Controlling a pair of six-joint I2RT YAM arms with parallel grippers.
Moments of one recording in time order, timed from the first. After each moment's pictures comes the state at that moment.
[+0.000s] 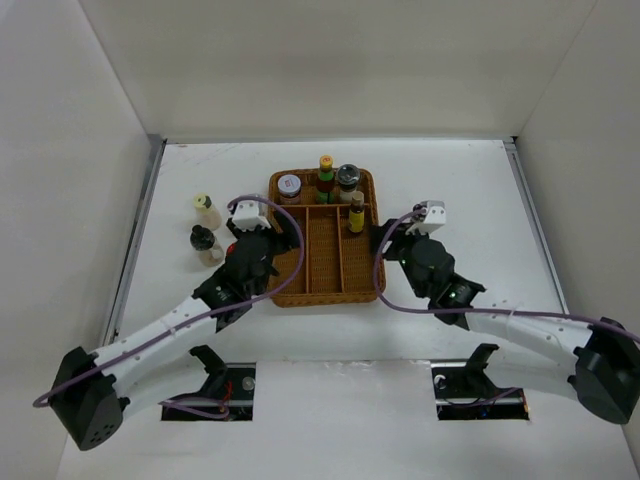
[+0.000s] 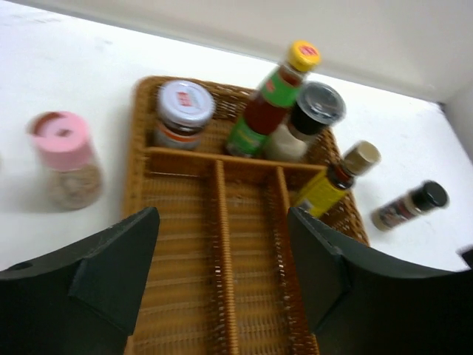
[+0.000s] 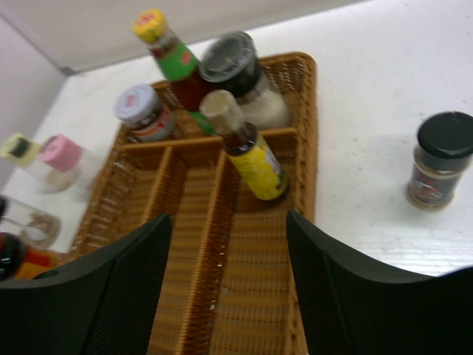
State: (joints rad) left arm -0.76 0.96 0.57 0.26 -0.62 -0.43; right arm 0.82 1.09 0.55 0.40 0.57 0.46
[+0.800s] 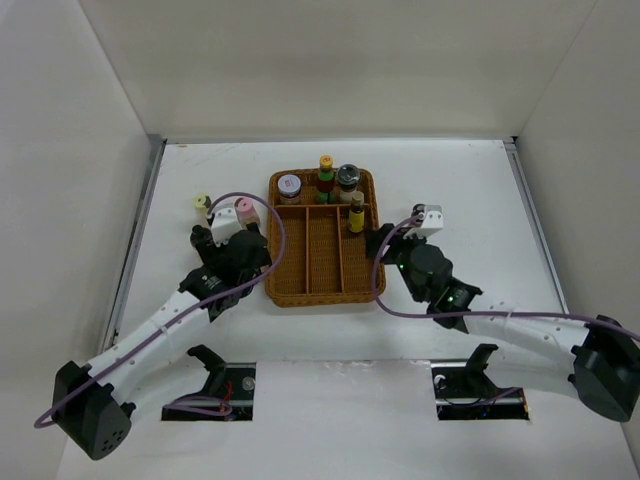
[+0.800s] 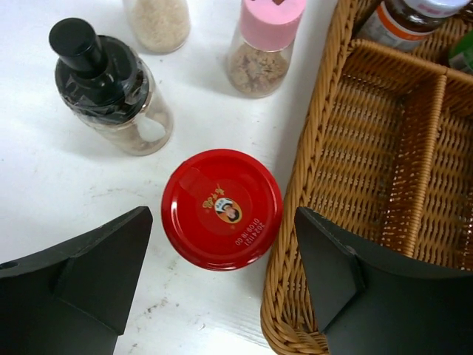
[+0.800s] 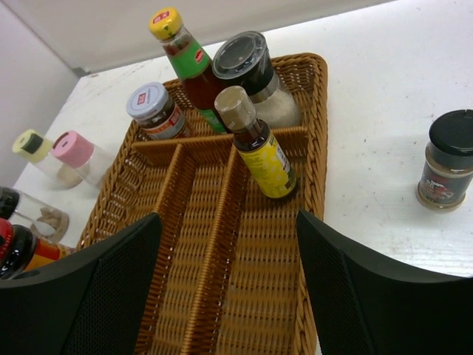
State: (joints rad) left arm -0.64 0.93 0.69 -0.49 -0.76 -0.66; right arm 0.86 1.08 0.52 0.45 0.59 0.45
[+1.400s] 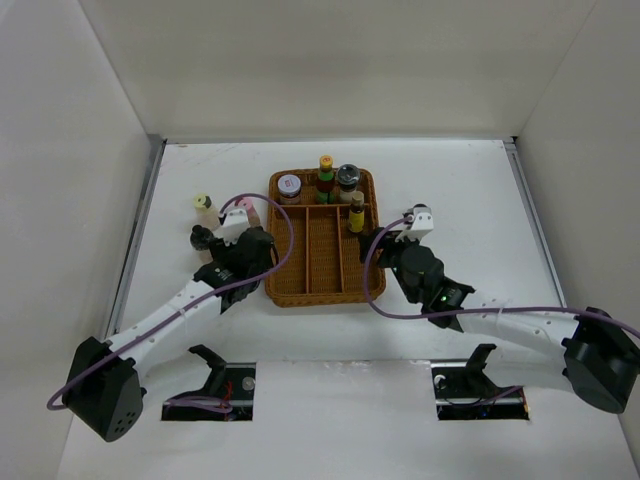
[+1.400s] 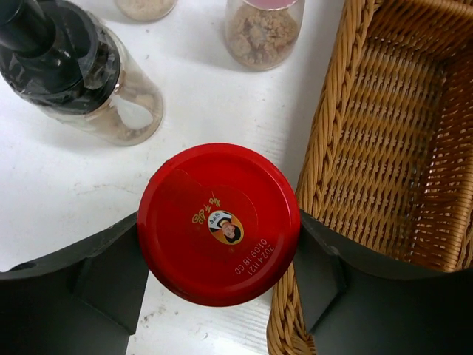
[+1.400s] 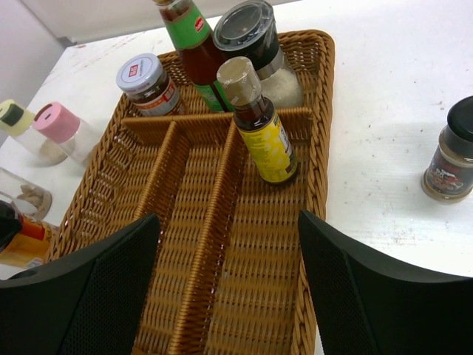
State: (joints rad) left arm -0.59 1.05 0.65 -0.40 -0.69 -0.62; right arm 0.88 1.14 0.53 0.45 0.59 0.43
